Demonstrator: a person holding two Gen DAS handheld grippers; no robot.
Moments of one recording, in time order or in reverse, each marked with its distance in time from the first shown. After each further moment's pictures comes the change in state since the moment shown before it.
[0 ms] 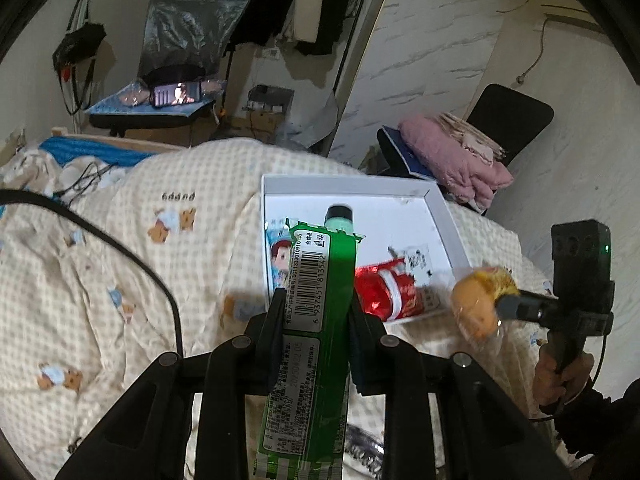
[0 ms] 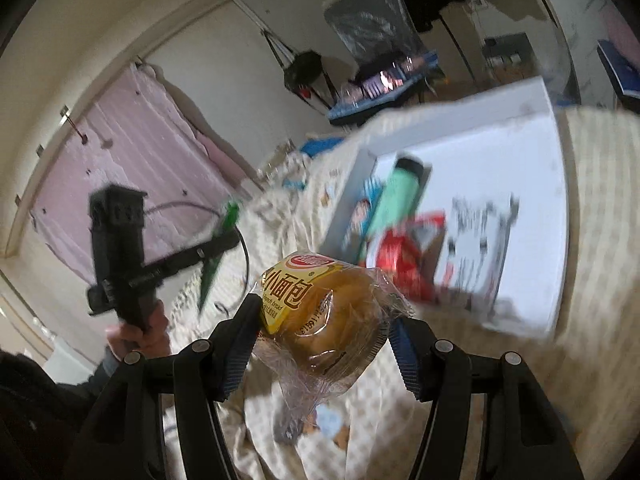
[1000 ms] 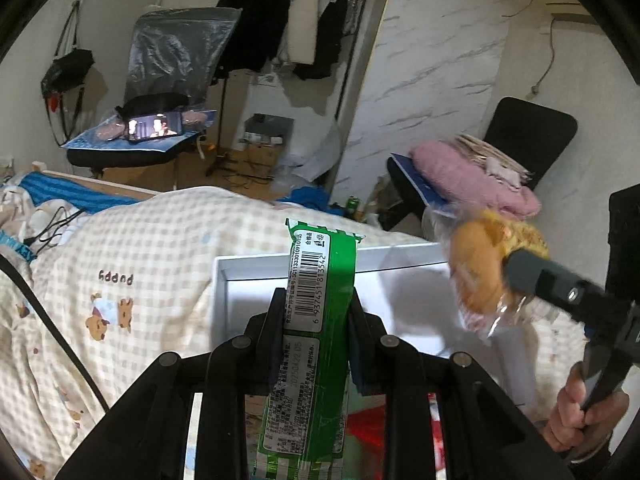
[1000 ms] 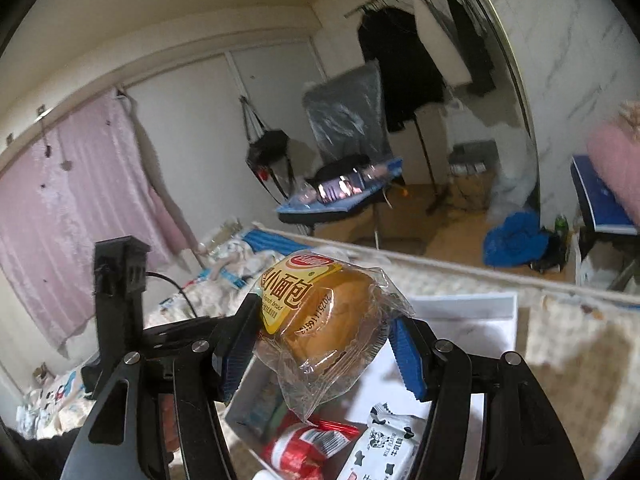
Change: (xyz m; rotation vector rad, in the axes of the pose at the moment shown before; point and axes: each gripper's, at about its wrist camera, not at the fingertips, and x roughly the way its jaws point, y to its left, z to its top) left arm 0.126 -0.004 0.054 0.026 -0.122 0.049; right arm 0.032 -0.004 0.076 -0.144 -0.246 -0.273
